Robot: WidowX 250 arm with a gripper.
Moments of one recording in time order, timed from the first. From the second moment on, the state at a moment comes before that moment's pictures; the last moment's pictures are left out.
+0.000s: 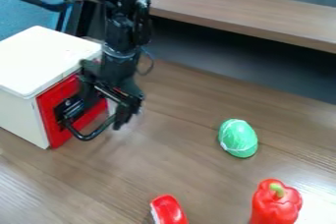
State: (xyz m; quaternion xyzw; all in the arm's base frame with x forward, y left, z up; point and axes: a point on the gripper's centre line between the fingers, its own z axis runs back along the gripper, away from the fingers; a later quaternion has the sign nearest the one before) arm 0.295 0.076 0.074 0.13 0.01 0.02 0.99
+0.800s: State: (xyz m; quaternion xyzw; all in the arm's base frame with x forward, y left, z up) arm 0.298 -0.012 0.109 -0.01 -0.03 -0.10 0.99
